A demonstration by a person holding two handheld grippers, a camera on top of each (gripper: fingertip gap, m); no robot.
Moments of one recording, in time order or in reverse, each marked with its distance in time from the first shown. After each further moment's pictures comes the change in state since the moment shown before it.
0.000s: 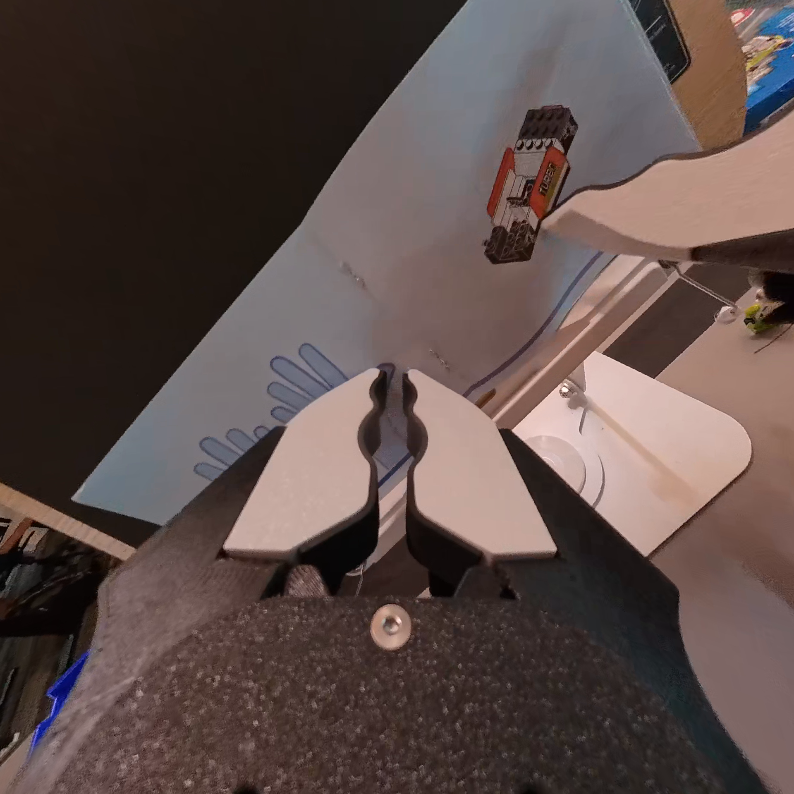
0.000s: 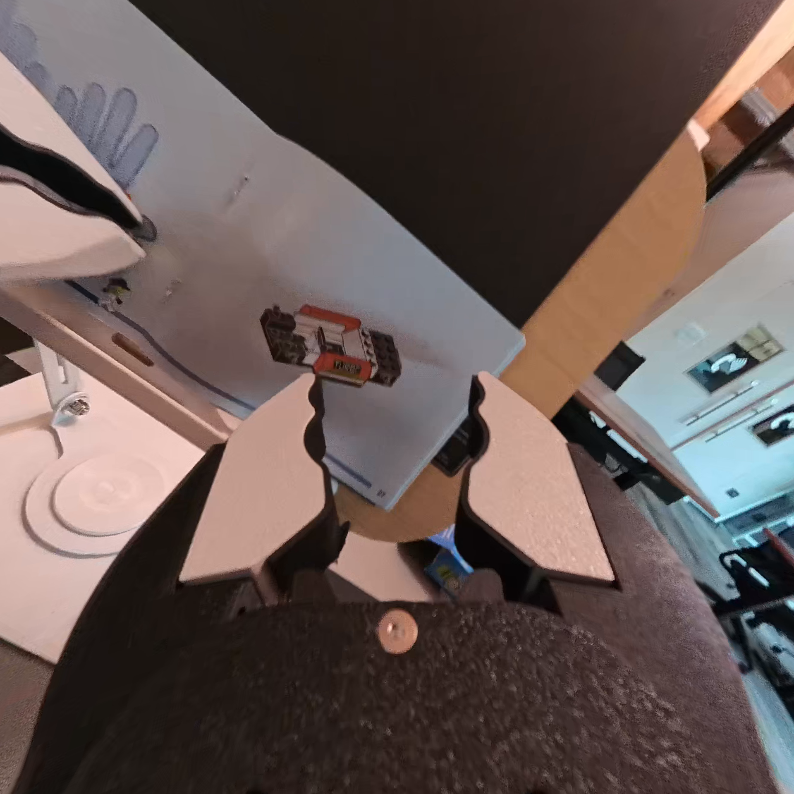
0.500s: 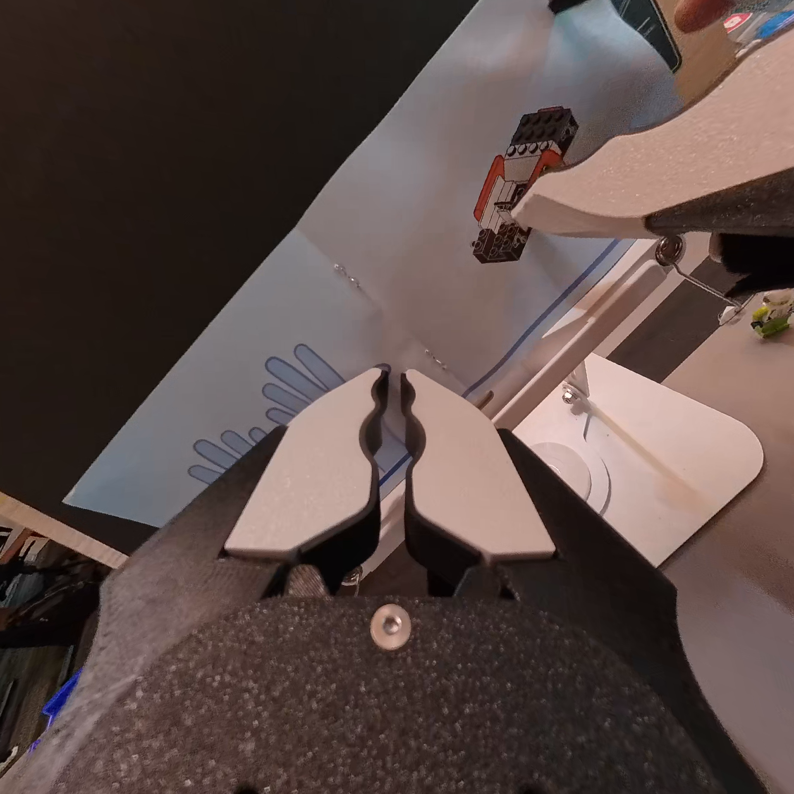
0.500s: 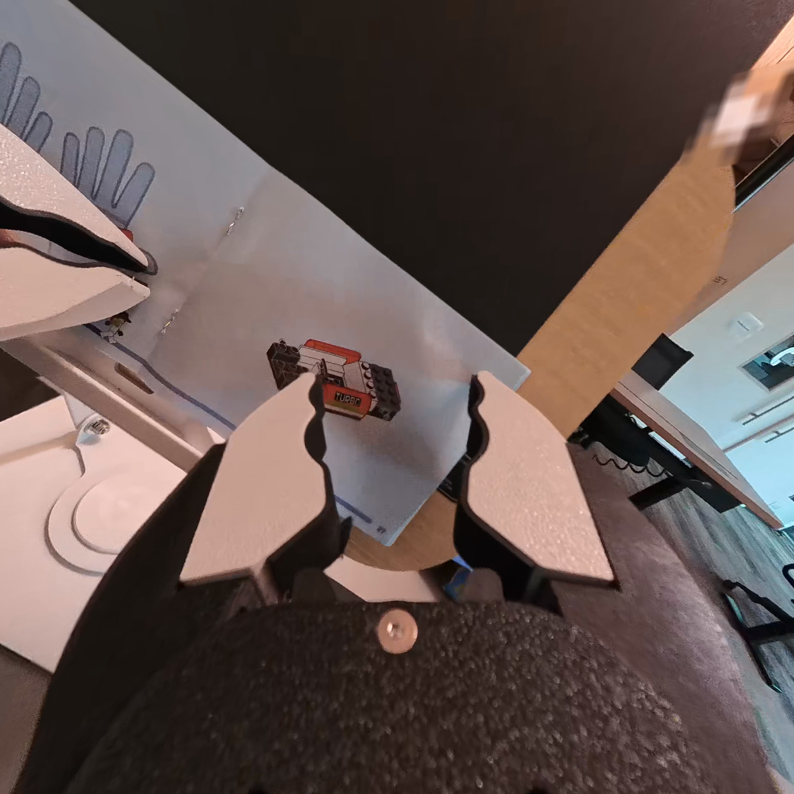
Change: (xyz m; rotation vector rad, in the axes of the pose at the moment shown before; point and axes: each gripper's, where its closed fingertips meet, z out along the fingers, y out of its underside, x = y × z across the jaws) left arm 0.000 0.000 0.004 0.016 0.001 0.009; right arm 0.001 -0.004 0.015 -0.005 -0.061 0.069
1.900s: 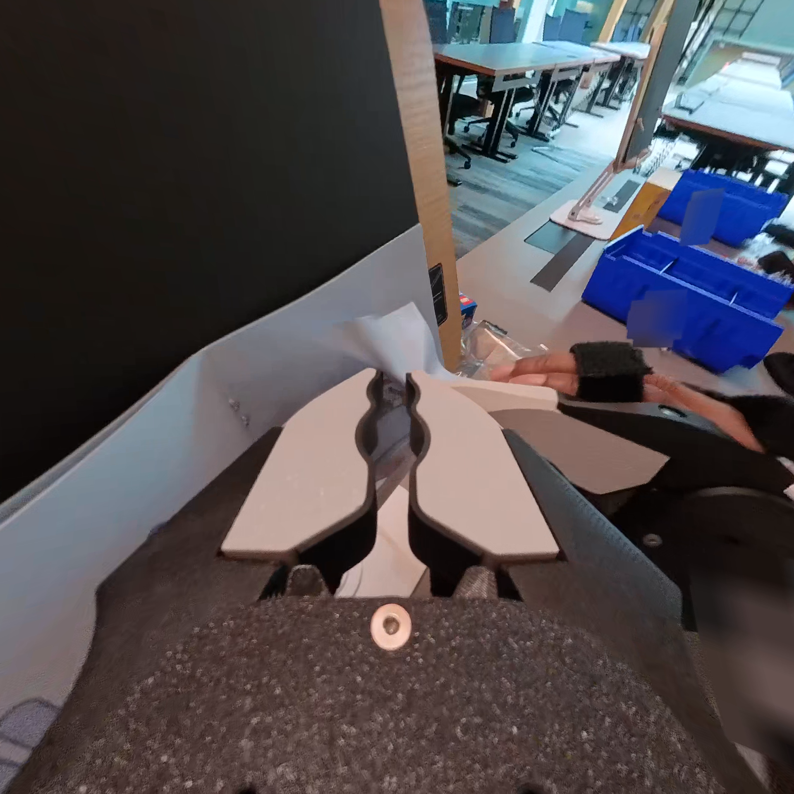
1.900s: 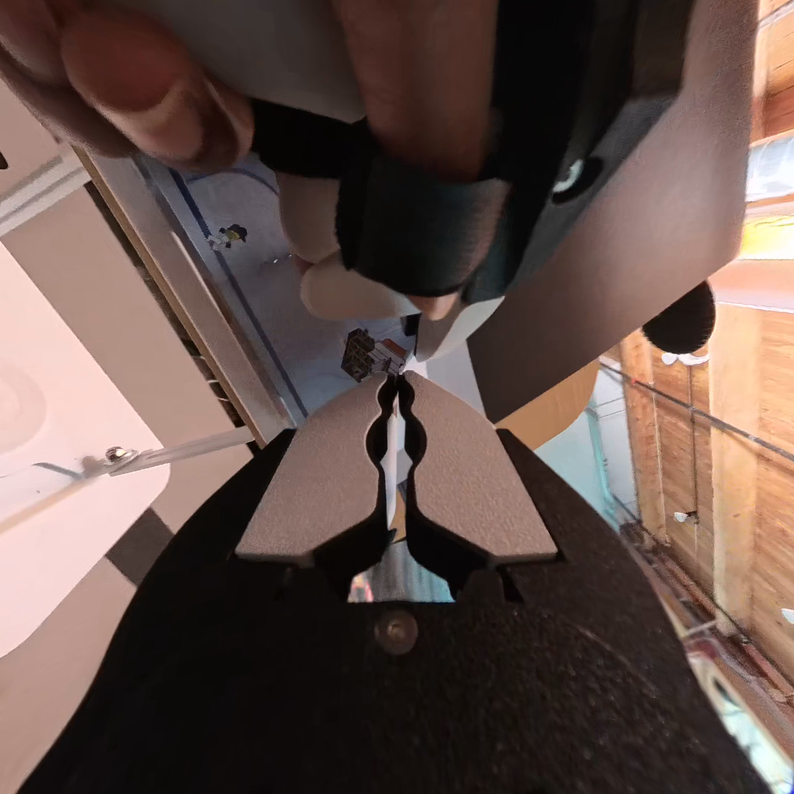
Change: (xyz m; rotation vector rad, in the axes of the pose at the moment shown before) left arm 0.031 -0.067 -0.014 0.187 0.611 -0.565; right arm -0.045 -0.024 -0.038 0.032 0.215 -0.647
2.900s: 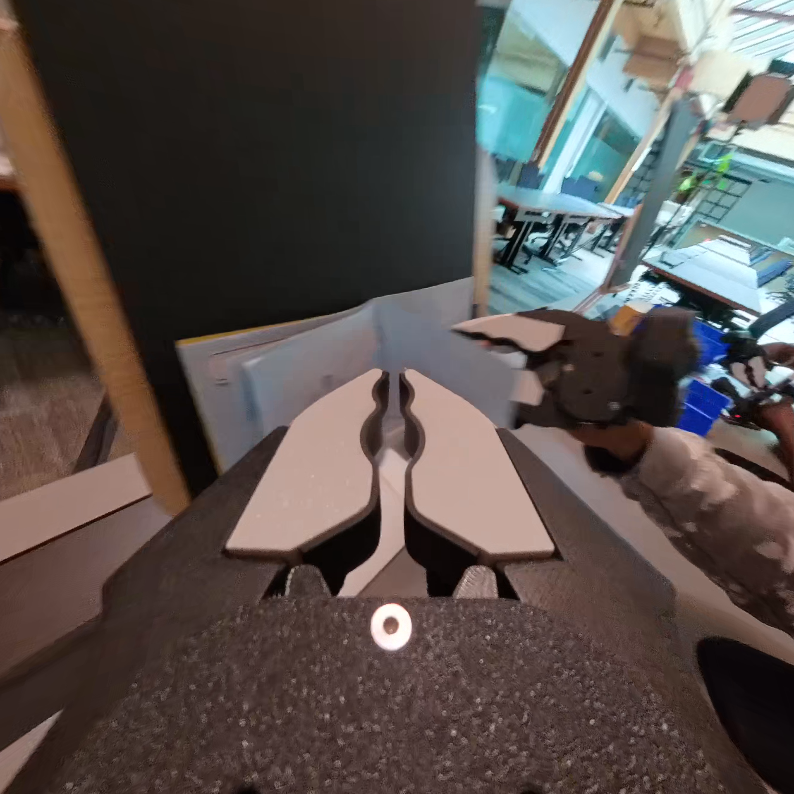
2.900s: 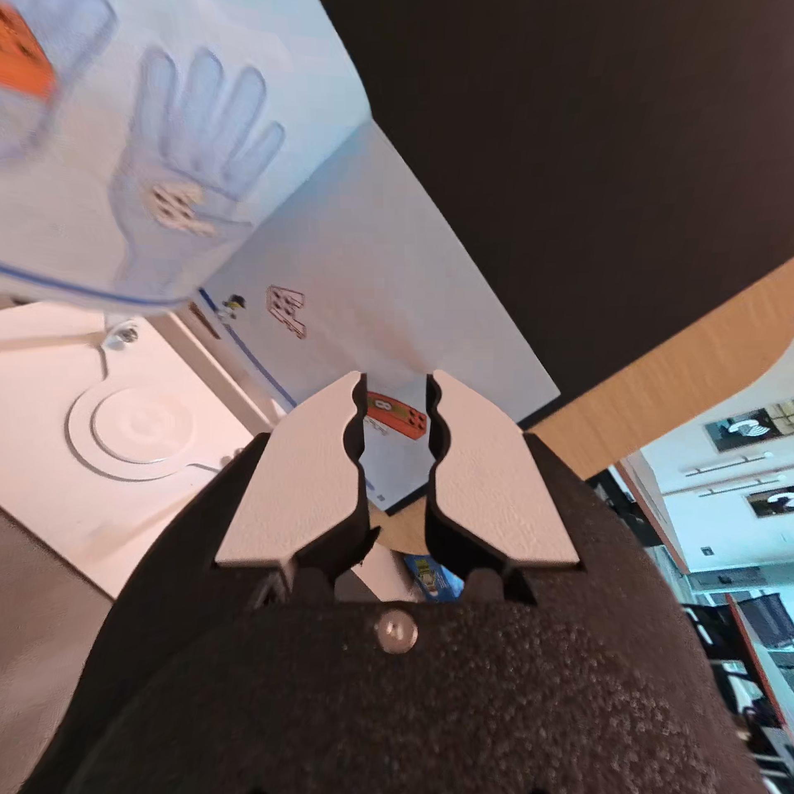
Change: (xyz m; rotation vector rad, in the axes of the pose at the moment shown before) left arm -0.043 -0.005 -0.140 0.211 -0.085 -0.179; right arm -0.005 0.021 0.025 -0.061 -0.344 0.370
